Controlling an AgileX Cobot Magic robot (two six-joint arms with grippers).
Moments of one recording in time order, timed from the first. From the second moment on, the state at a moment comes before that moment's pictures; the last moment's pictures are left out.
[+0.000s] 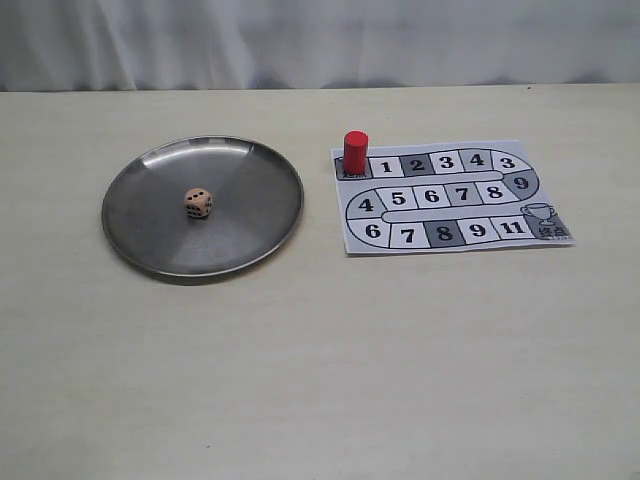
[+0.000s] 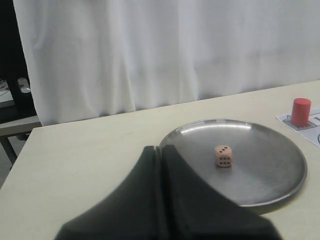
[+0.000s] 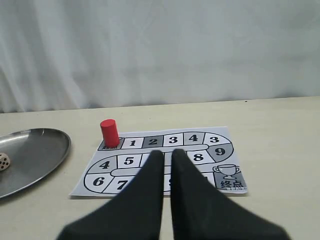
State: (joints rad) left arm 0.00 0.00 0.00 0.15 0.18 -0.10; right arm 0.08 0.02 0.00 0.12 0.16 -0.01
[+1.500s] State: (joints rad) left arm 0.00 0.00 0.00 0.15 0.18 -0.10; right arm 0.29 1.42 -0.55 0.13 -0.07 0.11
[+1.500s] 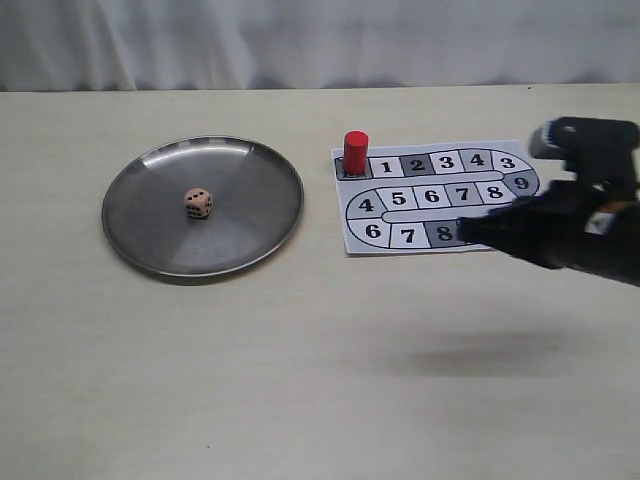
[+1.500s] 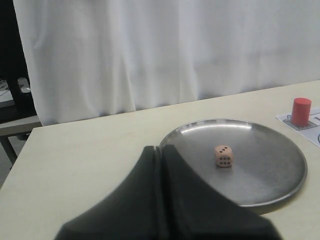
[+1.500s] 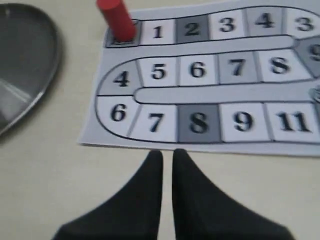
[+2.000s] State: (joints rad) left arm 0.00 0.00 0.00 0.15 0.18 -0.10; right arm 0.67 2.26 -1.69 0.13 0.29 -0.01
